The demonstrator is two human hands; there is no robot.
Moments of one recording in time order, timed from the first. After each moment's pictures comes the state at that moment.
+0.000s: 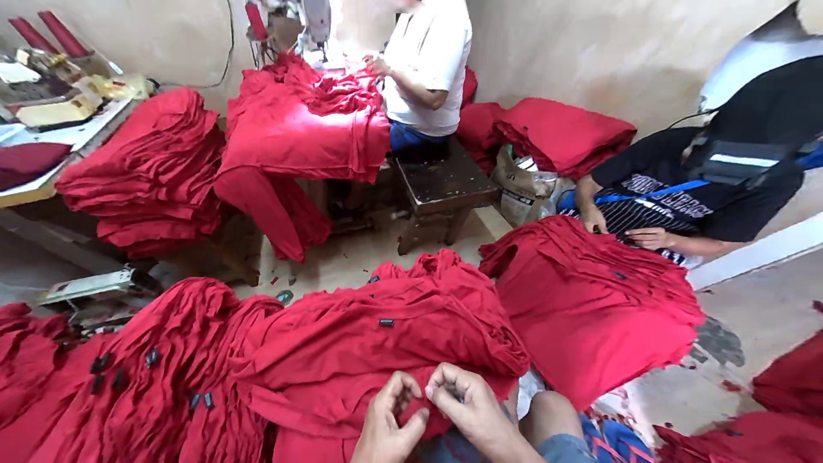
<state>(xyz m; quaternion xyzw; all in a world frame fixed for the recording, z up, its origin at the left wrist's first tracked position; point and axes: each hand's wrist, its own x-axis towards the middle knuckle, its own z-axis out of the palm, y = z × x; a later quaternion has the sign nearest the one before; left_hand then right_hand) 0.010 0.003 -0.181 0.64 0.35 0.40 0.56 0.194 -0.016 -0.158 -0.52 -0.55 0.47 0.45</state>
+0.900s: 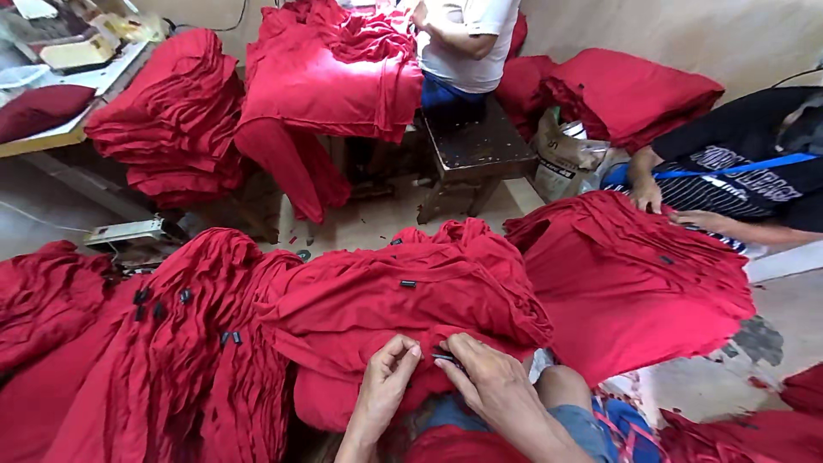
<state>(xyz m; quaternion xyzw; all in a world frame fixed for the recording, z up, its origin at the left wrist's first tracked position) -0.005 -0.005 -0.175 0.56 0.39 0.45 0.57 0.185 -0.029 -0.124 -0.57 -0.76 0.17 0.26</state>
